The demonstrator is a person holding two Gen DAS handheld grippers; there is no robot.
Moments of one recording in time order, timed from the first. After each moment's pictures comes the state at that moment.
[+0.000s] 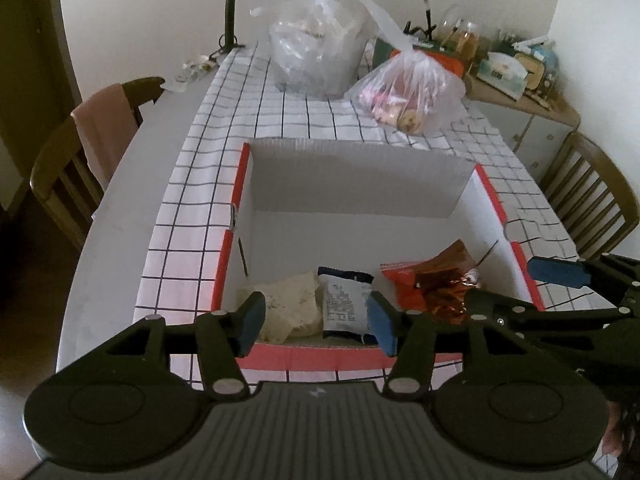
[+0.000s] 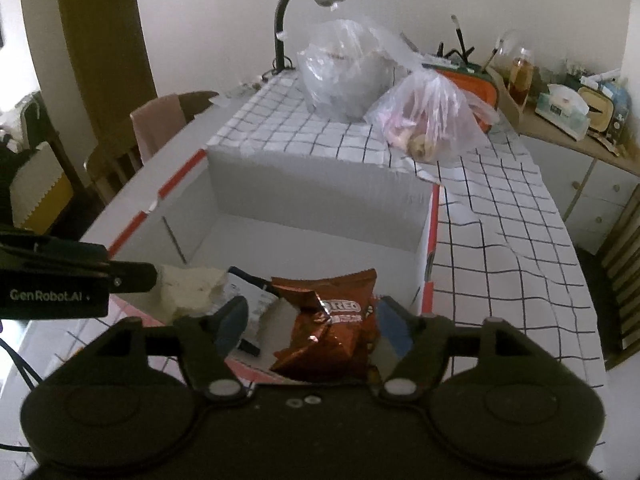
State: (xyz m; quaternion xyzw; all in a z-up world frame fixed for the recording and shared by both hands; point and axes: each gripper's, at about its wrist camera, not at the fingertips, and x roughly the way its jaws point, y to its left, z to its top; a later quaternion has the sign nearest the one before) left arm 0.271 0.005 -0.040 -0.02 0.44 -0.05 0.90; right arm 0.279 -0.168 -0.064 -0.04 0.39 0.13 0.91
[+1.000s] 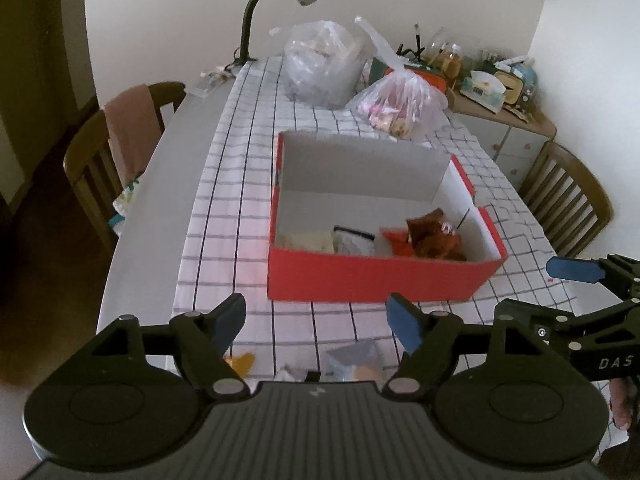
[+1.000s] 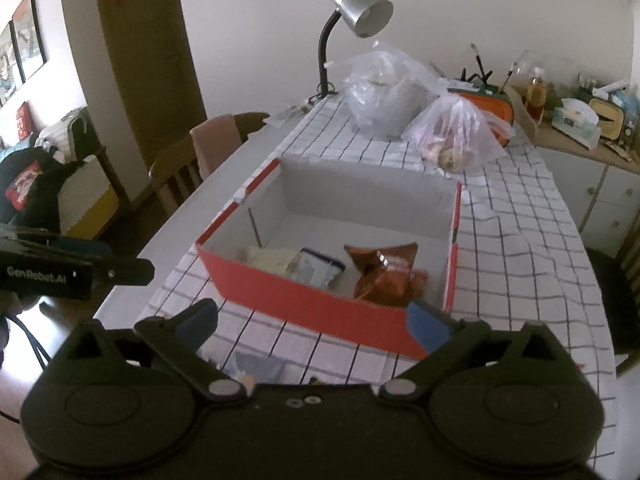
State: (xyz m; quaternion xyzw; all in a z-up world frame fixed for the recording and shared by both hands) left arm 0.171 0.053 -0.015 -0.04 0.42 -0.06 0.91; right arm 0.183 -0.165 -0.037 -0.02 0.36 0.19 0.91
